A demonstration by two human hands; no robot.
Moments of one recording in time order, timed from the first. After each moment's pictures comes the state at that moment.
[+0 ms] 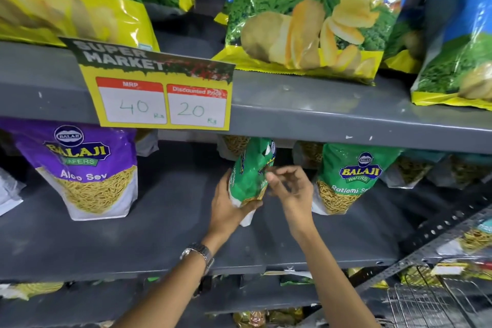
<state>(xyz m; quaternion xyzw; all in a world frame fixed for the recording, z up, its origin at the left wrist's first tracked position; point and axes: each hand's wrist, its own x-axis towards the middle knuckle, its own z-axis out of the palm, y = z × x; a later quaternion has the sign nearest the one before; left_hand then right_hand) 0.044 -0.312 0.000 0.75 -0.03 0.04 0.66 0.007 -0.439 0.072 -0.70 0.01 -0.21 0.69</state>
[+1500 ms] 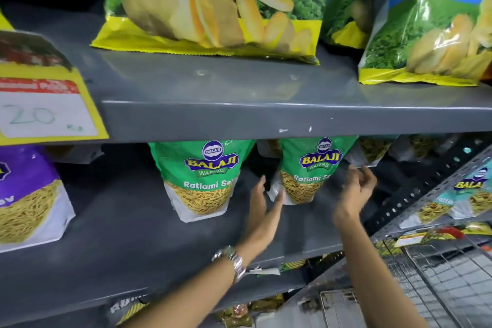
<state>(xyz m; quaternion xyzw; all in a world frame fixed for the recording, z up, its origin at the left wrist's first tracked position) 0.012 -0.452 0.007 0.69 -0.12 -0.12 0.70 0.007 -0.618 0.054 -0.54 0.31 -0.47 0.63</state>
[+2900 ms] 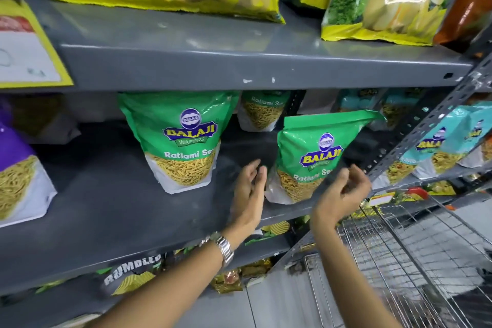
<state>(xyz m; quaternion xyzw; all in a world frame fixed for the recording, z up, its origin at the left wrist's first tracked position) -0.031 -0.448 0.017 0.68 -0.10 -0.09 0.72 -0.075 -0.573 0.040 -0.58 0.33 -0.56 0.50</state>
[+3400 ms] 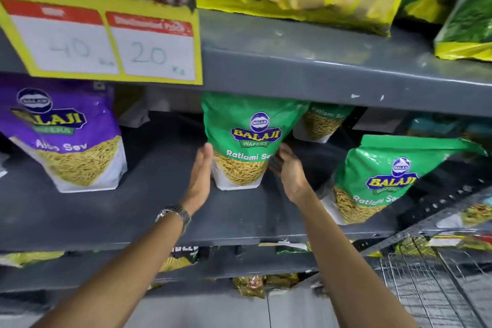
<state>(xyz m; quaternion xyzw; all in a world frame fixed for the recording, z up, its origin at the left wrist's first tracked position) 0.064 -0.286 -0.005 0.67 -0.01 -0.02 0.75 0.056 -0.477 0.021 -0.66 0.14 -0.02 0.73</state>
